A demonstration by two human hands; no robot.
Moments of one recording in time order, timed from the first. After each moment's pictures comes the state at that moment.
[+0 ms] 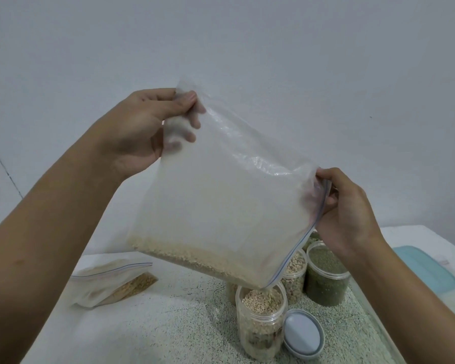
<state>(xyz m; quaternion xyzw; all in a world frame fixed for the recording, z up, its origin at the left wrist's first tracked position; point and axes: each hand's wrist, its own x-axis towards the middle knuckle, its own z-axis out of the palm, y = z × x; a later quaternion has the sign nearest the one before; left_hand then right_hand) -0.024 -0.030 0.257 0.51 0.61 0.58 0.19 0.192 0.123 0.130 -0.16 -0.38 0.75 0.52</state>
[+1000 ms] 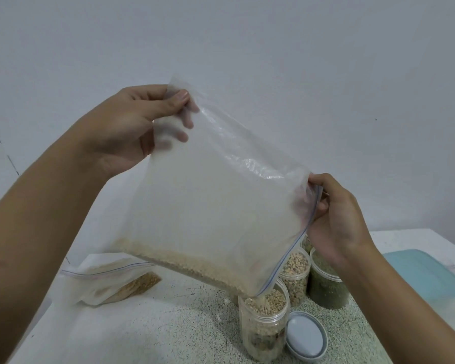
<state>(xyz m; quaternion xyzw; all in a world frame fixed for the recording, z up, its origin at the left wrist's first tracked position) -0.028 -0.047 0.263 0.53 0.62 0.56 0.16 0.184 0.105 0.130 -0.14 -0.37 0.76 0.50</state>
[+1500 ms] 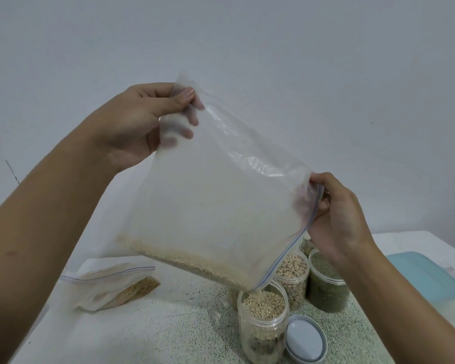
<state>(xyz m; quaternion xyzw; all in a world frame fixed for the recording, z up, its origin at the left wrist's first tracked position) -0.026 -0.037 0.273 0.54 0.61 0.56 0.17 0.184 0.113 0.134 -0.14 -0.37 0.76 0.51</state>
